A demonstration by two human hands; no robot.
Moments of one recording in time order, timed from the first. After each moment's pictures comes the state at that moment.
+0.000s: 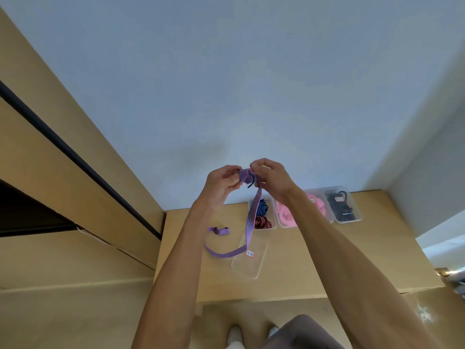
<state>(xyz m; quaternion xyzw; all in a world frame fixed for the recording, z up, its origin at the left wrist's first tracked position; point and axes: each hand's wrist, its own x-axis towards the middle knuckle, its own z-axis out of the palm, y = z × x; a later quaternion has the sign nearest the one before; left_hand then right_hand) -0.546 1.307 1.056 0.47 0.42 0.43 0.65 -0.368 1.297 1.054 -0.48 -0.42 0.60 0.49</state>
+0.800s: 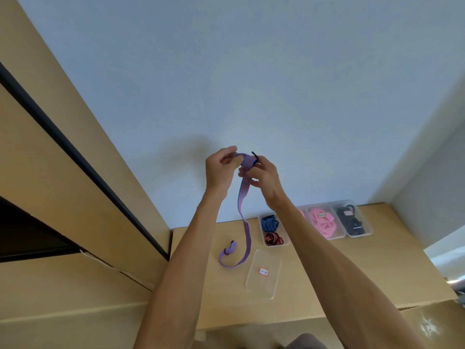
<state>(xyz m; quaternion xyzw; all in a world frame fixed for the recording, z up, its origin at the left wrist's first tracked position) -0.584 1.368 1.107 0.49 0.47 0.55 0.48 -0.457 1.323 1.096 -0.49 -0.43 0.52 0.56</state>
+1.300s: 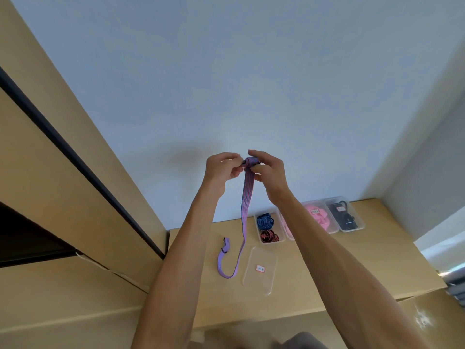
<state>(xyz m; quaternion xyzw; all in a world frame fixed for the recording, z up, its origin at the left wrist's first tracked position) -0.578 1.352 1.125 0.46 0.51 0.45 0.57 -0.441 1.311 1.099 -0.49 -0.41 0.47 0.61</state>
